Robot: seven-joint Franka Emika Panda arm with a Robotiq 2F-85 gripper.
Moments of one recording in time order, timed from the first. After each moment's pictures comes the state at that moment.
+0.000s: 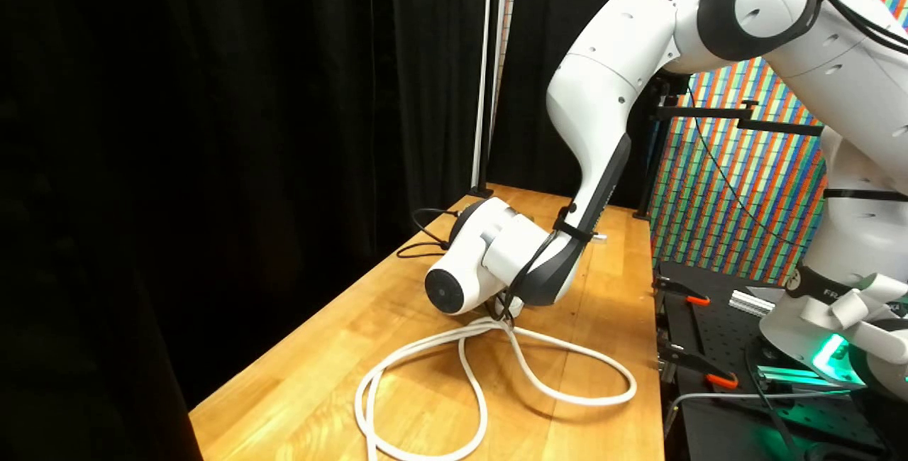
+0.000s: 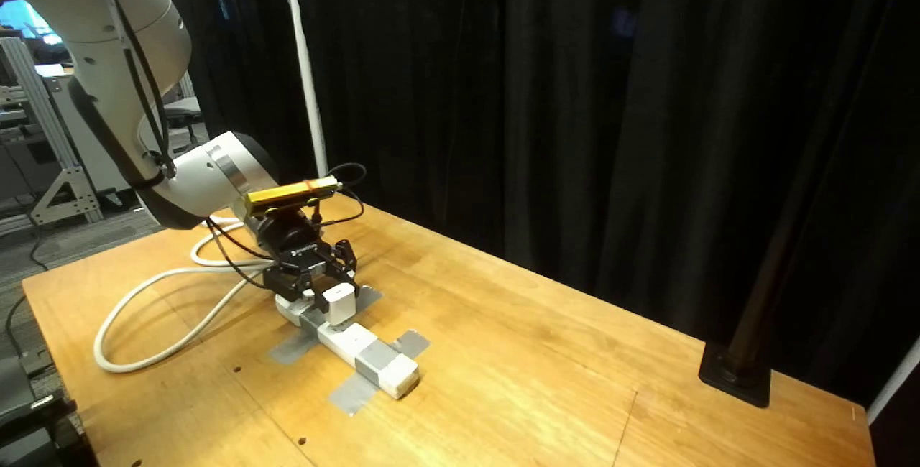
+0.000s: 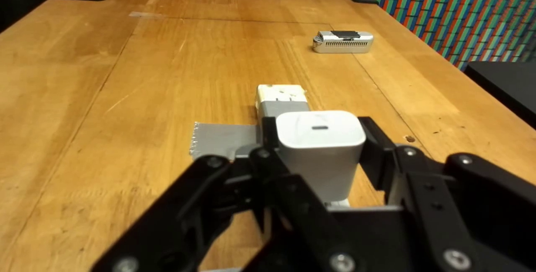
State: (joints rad) arm 0.23 0.88 0.24 -1.77 -1.14 1.43 -0.44
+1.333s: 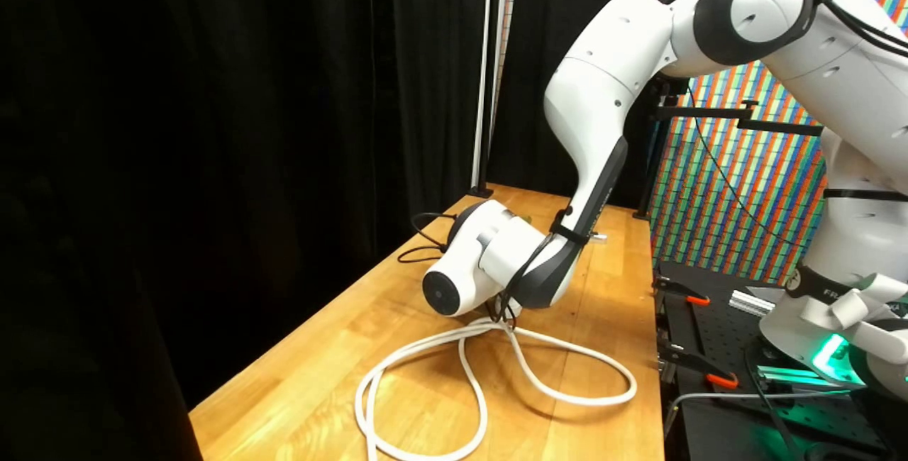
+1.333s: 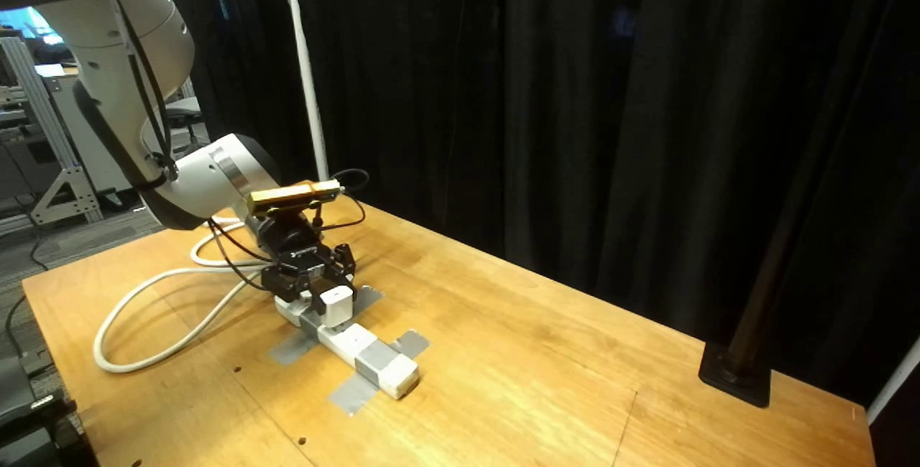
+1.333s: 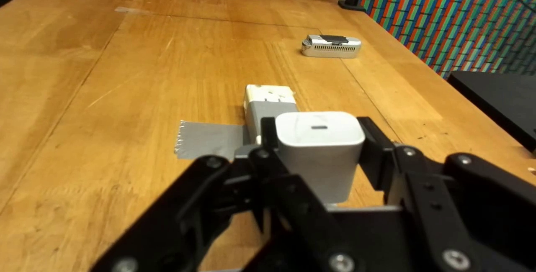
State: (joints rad) arm 0.23 0.90 0.24 -1.75 -1.12 1.40 -0.49
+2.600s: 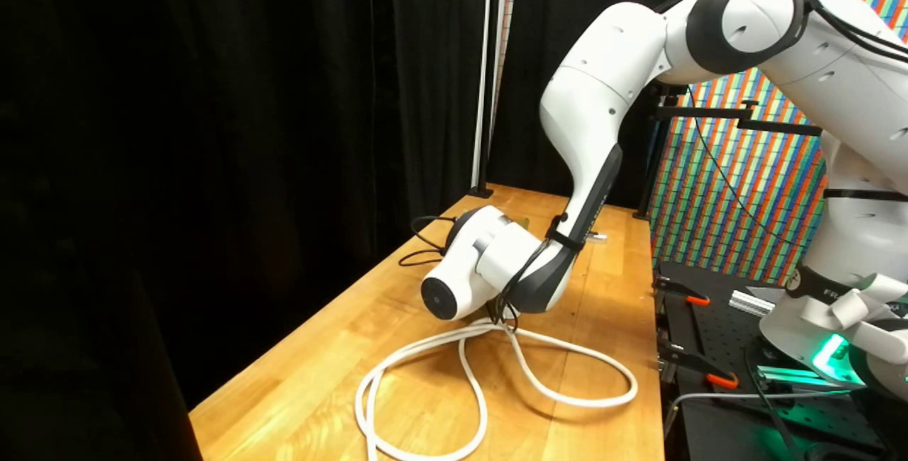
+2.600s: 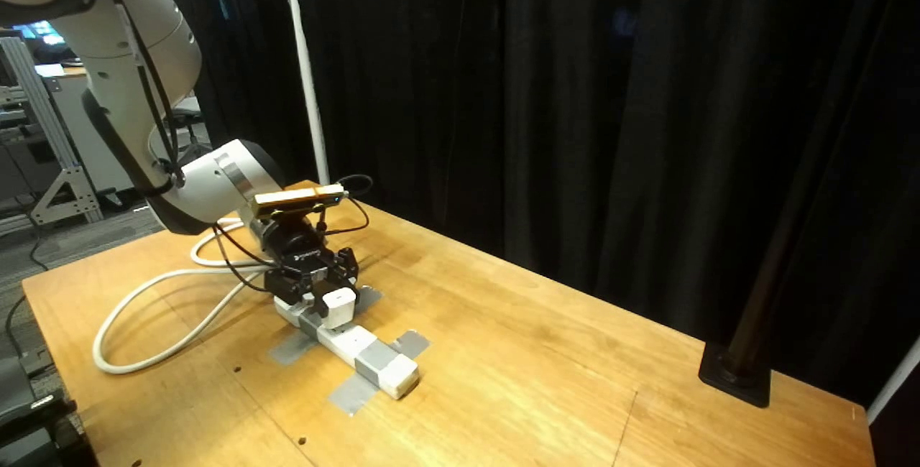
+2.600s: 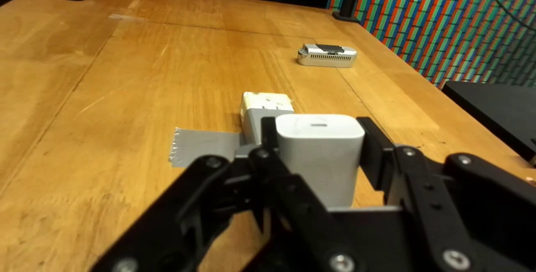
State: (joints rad) arm 0.23 0.93 0.23 -1.72 -1.13 1.37 -0.51
